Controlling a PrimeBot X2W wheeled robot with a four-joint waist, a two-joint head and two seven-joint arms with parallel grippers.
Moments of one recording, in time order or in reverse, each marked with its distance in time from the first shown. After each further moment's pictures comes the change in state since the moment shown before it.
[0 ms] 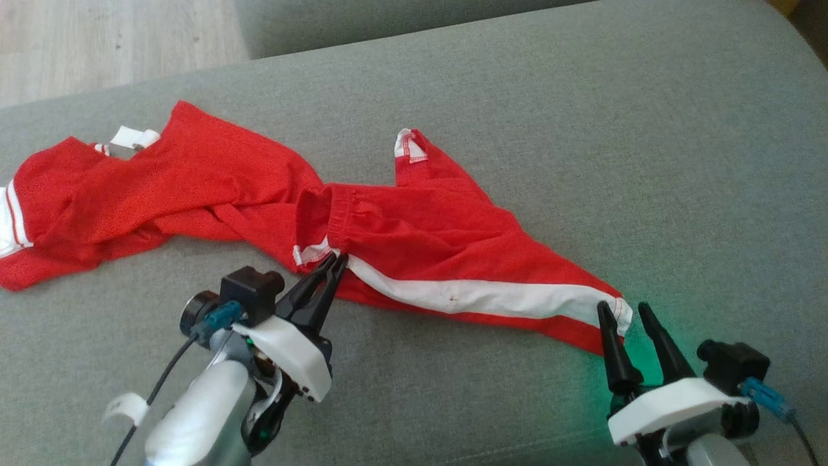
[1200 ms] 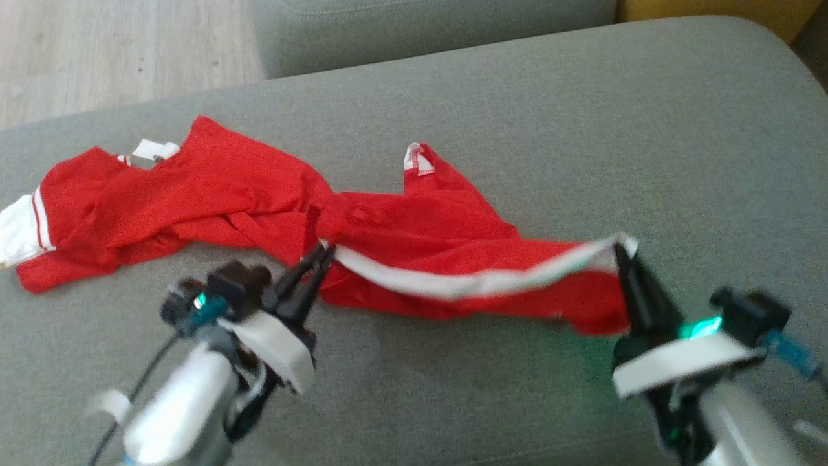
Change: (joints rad) left arm 0.001 0.043 0.022 -0.049 0.052 -0.002 0.000; right arm -0.067 -0.081 0.082 -0.144 0.068 0.000 0.010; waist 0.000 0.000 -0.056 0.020
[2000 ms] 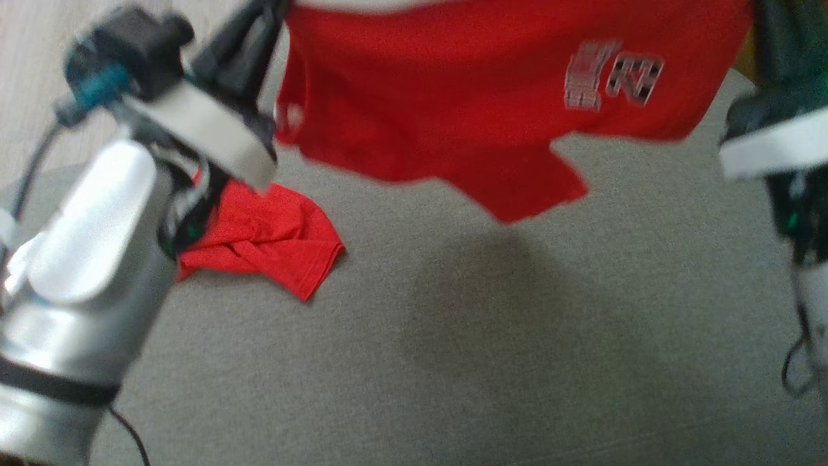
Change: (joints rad) left arm -0.495 0.099 -0.019 -0.094 -0.137 0.024 0.089; right arm -0.523 -0.188 -0.068 -0.127 -0.137 0.000 0.136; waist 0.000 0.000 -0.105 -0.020
